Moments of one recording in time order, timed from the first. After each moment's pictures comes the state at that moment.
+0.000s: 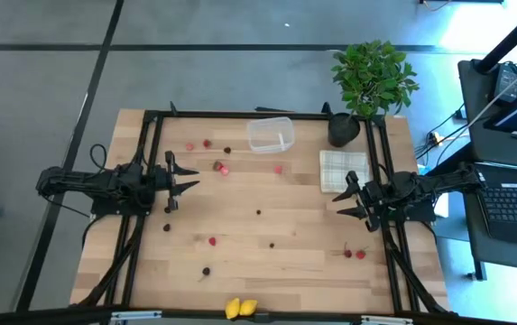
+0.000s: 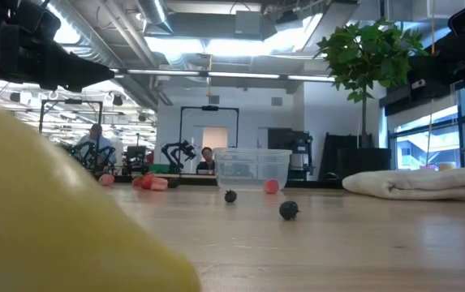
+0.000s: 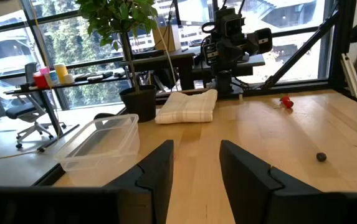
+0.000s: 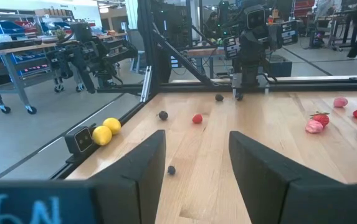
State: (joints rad) left arm -0.03 0.05 0.01 0.05 -0.22 0.14; right arm 0.21 0.03 0.01 0.03 -0.07 0.10
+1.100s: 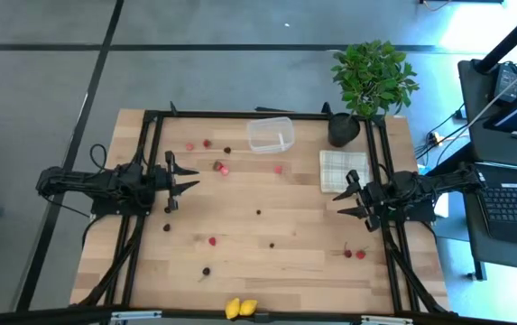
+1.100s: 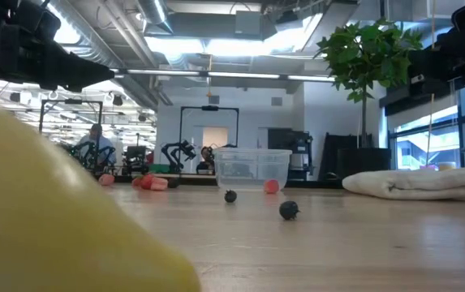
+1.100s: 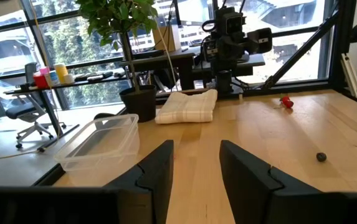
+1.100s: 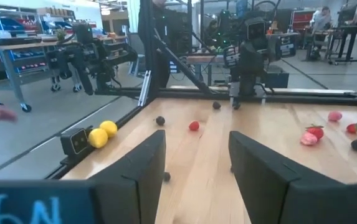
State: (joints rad) left arm -0.03 0.05 0.01 0.05 -0.22 0.14; right arm 0.21 0.03 0.01 0.06 -0.07 0.05
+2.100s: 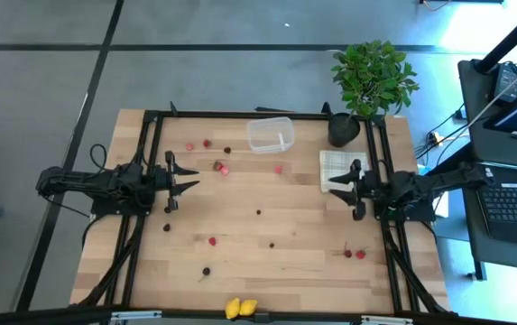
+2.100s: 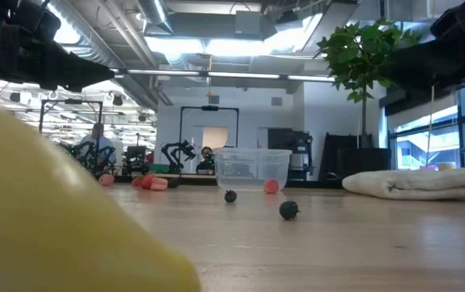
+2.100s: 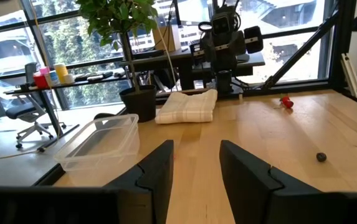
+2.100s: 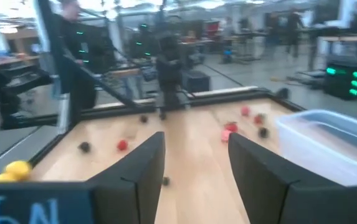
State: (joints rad) left arm -0.03 0.05 0.01 0.05 -0.22 0.14; right arm 0.21 0.19 0.01 0.23 0.29 0.12
